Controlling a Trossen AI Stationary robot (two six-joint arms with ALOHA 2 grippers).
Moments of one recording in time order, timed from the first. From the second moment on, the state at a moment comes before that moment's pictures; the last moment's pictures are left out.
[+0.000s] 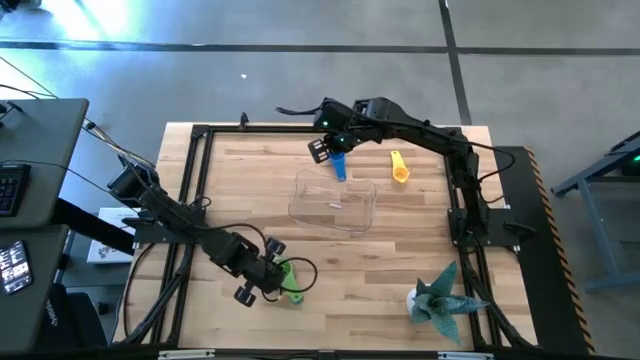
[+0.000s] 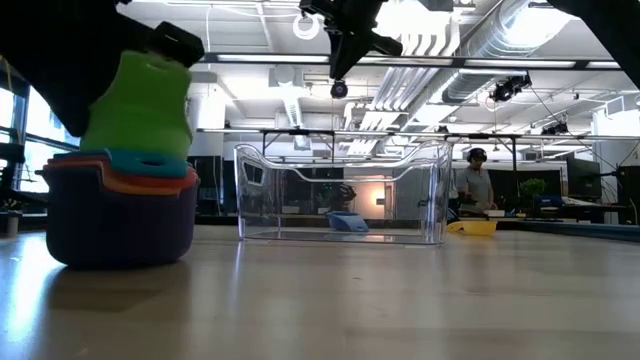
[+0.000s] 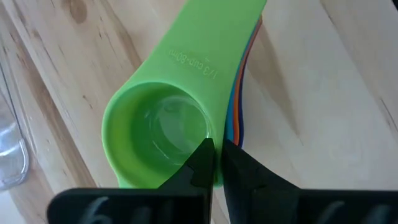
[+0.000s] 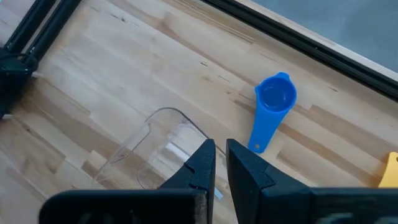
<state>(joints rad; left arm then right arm) -0.55 1.60 1.08 -0.69 -0.11 -0.02 -0.25 2.04 2.32 -1.36 0.19 0.71</state>
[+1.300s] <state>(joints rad) -0.56 1.59 1.10 -0.67 -0.01 -0.10 -0.26 2.04 2.32 -1.41 0.19 0.70</state>
